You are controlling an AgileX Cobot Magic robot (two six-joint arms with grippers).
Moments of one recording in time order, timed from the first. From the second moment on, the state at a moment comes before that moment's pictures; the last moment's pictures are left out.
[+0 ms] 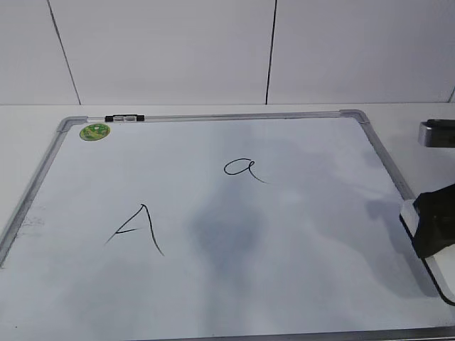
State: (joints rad) left arm 0.03 0.01 -0.51 -0.17 1.11 0.12; right arm 0.09 1.50 -0.91 0.10 0.98 -0.09
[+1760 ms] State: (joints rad) left arm 0.03 0.17 -0.62 -0.24 1.10 0.12; right arm 0.09 1.39 -1.03 0.16 1.15 -0.10
